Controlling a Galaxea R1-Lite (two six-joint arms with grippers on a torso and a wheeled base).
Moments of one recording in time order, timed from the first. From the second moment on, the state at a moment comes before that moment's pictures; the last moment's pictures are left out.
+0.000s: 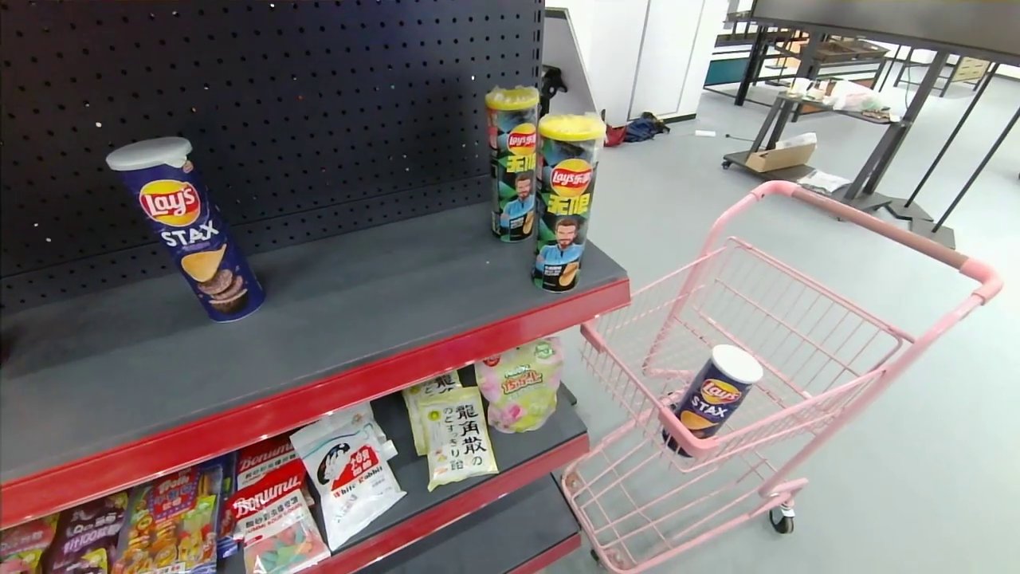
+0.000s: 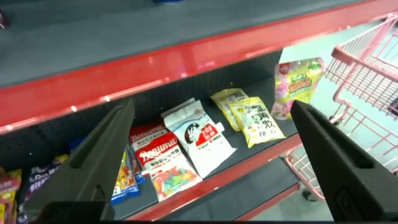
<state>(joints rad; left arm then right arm) 0.00 0.00 0.00 0.00 -0.03 0.01 0.00 0.00 0.00 0.00 0.00 0.00</state>
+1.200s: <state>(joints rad) 0.00 0.00 0.00 0.00 -0.03 0.01 0.01 0.01 -0.02 0.01 0.02 0.00</state>
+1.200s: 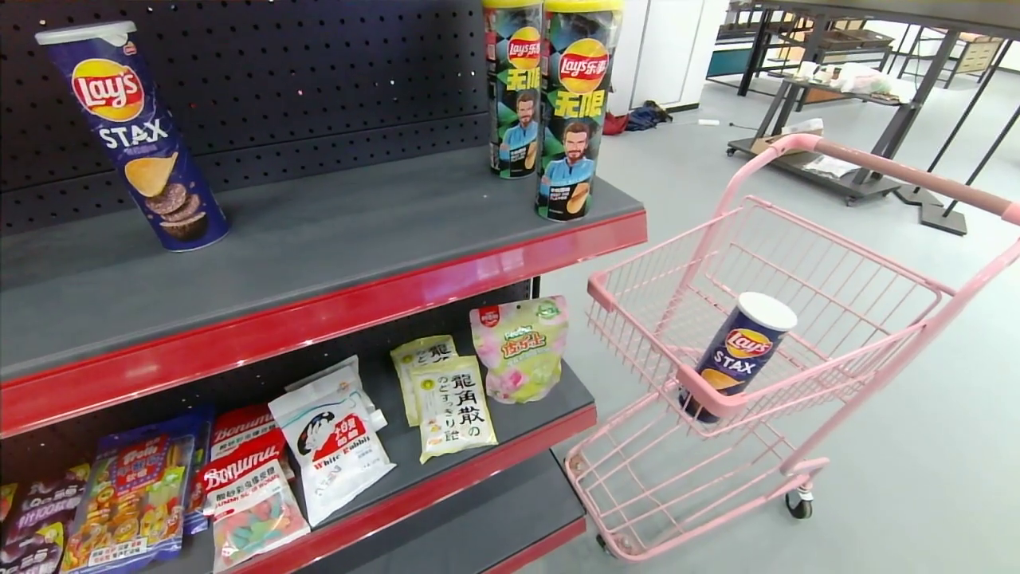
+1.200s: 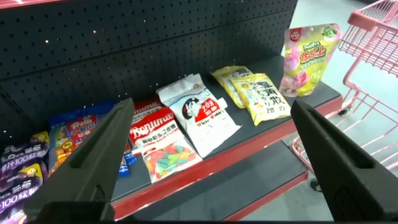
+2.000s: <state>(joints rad) 0.00 0.00 0.00 0.00 -0.04 0.01 0.01 1.26 -0.28 -0.87 0.19 0.20</state>
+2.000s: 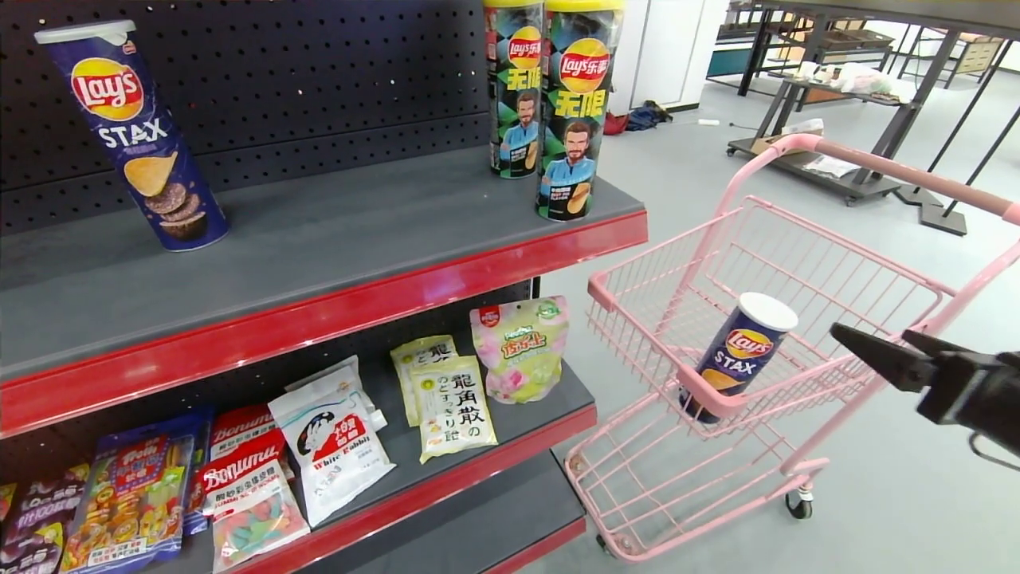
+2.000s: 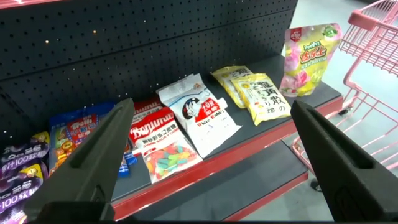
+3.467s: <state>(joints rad) 0.00 0.00 0.00 0.00 -0.04 0.02 -0.06 2.06 -0.60 -1.20 0.34 0.13</state>
